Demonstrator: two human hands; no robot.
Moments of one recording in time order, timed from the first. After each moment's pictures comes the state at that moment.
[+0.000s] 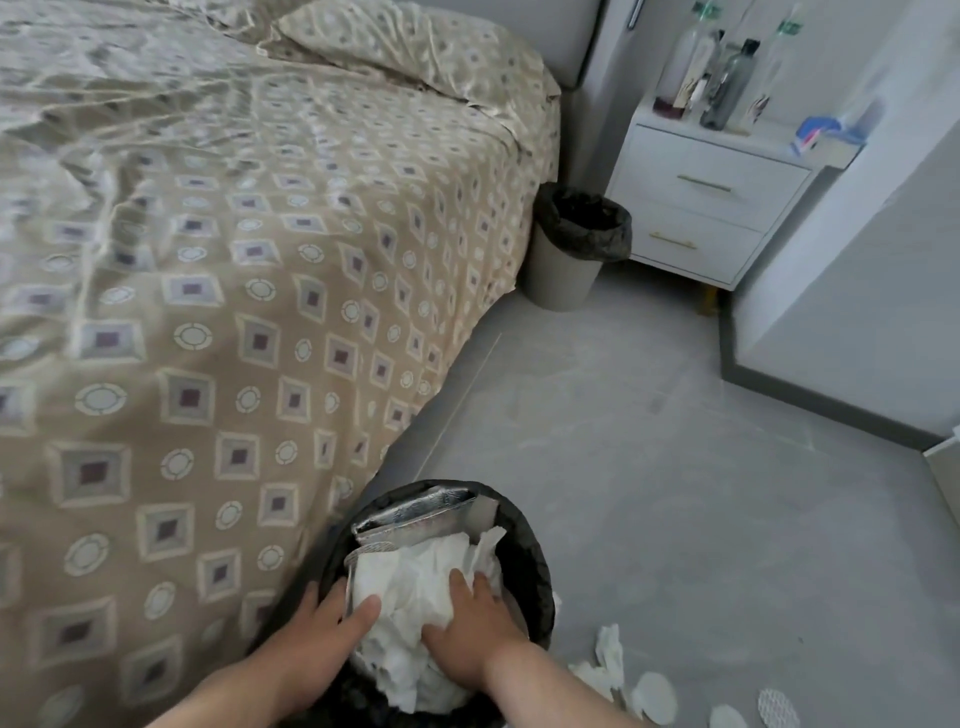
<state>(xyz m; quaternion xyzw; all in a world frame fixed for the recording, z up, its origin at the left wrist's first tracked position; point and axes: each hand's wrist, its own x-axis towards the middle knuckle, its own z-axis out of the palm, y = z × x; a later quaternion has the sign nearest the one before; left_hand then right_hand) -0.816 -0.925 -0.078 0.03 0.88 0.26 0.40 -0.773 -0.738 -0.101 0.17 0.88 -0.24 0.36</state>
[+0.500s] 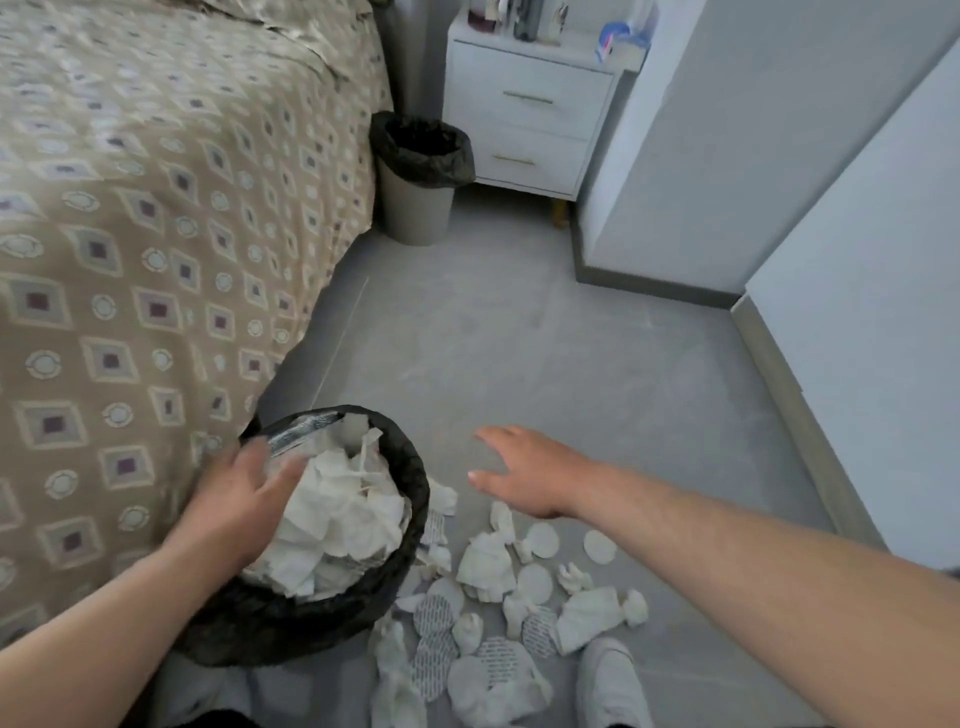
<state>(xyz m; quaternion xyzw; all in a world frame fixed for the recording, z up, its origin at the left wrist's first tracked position) -0.800 -0.864 -0.003 0.15 0.93 0.29 0.17 -0.672 -0.598 0.024 0.15 0.95 -0.19 0.20</state>
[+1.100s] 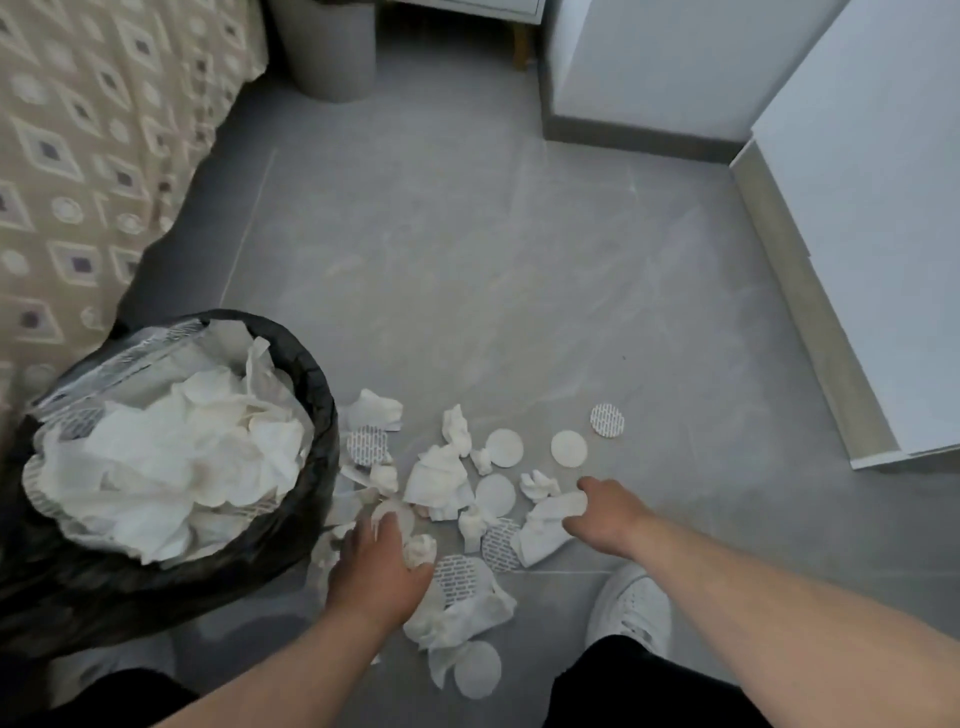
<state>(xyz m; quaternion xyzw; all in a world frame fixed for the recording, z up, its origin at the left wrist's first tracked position) -0.636 -0.747 -0.189 0.22 0.90 0.09 0.37 -0.509 -0.506 -0.169 0.44 0.79 -0.23 0.36</state>
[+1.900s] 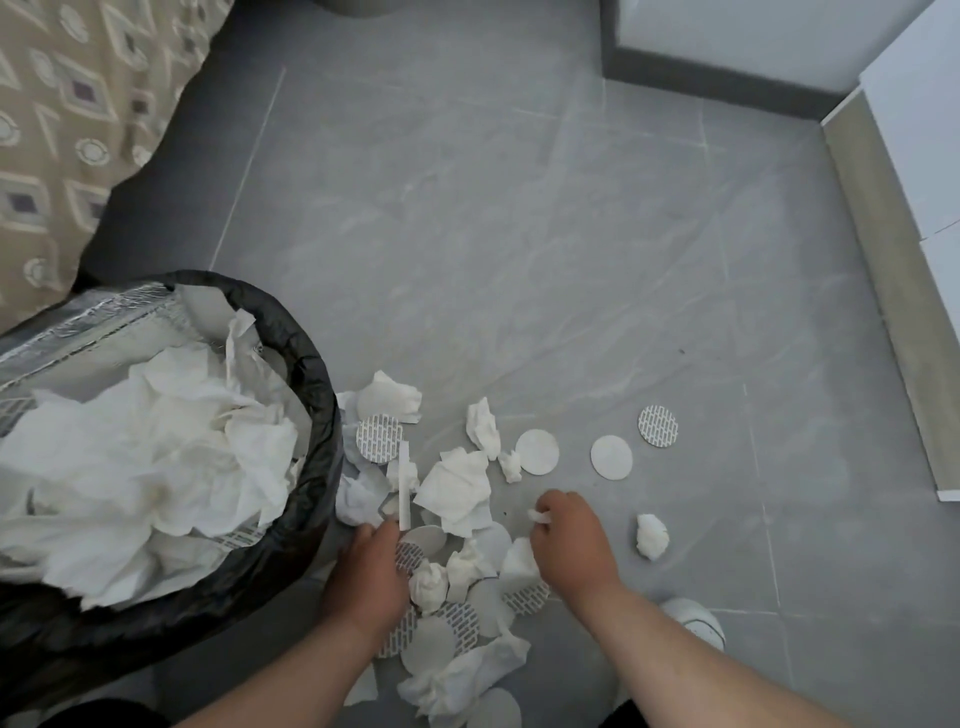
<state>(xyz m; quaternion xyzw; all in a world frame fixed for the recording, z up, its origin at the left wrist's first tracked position) -0.662 -0.753 -0.267 0.19 0.91 0.14 0.35 -0.551 -0.564 -0.251 0.44 0.84 -0.30 0.12</state>
